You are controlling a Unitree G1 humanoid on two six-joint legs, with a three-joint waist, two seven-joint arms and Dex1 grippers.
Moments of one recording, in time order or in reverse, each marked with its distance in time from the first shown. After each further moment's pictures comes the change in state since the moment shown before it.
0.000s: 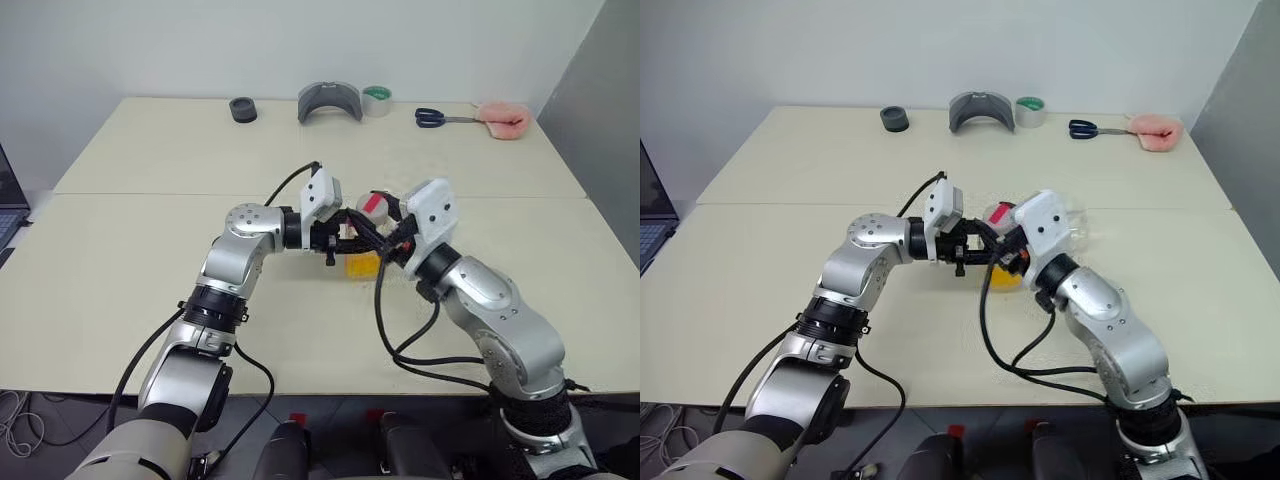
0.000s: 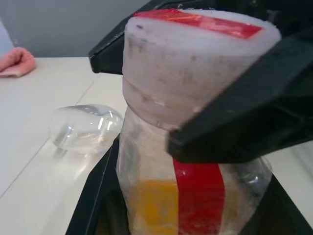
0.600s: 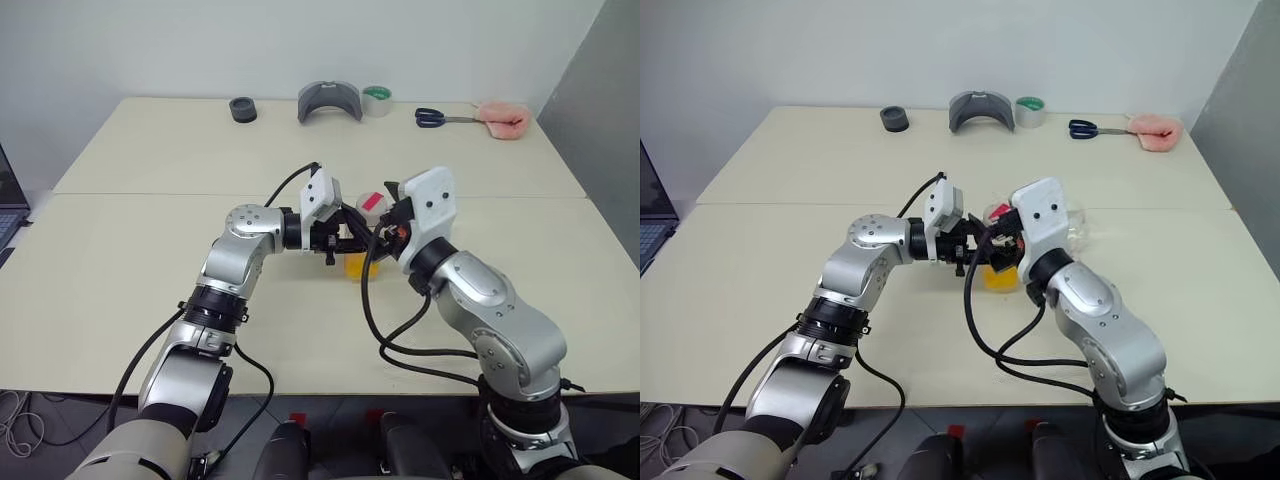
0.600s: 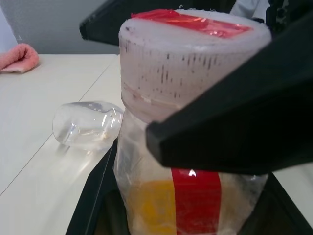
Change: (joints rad) left arm 0.000 -0.008 0.015 0.008 0.002 0.003 0.038; right arm -0.032 0.183 0.018 -0.174 -0.051 0.350 -0.386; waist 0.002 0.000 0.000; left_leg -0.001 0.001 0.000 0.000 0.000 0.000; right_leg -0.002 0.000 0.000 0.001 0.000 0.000
